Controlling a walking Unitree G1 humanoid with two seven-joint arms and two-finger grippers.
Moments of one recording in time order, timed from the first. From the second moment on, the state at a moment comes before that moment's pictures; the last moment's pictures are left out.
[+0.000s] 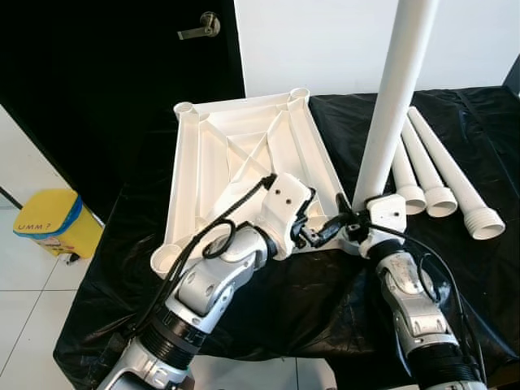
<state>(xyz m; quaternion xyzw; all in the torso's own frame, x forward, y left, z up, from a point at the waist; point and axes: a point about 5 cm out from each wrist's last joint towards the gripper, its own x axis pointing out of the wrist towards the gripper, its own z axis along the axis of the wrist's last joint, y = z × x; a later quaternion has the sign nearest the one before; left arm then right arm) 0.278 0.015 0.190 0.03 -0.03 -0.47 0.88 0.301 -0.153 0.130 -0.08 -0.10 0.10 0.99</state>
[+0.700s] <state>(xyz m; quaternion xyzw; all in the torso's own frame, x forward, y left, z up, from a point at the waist) 0.279 0.016 0.191 0.03 -0.03 -0.47 0.88 0.295 -0.149 0.126 -0.10 -0.12 0.15 0.98</state>
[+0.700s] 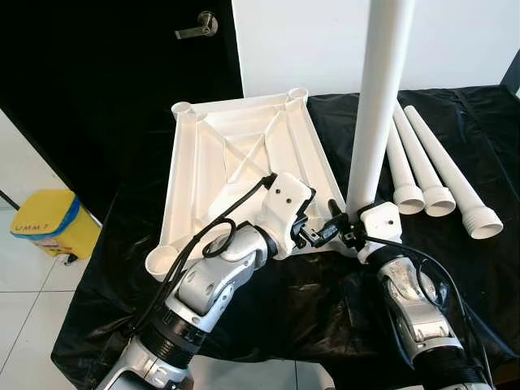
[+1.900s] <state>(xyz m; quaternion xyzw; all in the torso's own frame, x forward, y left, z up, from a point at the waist) 0.280 0.016 0.195 0.02 -0.04 -0.47 0.88 0.297 -0.138 0.127 0.01 -0.08 -0.01 1.00</state>
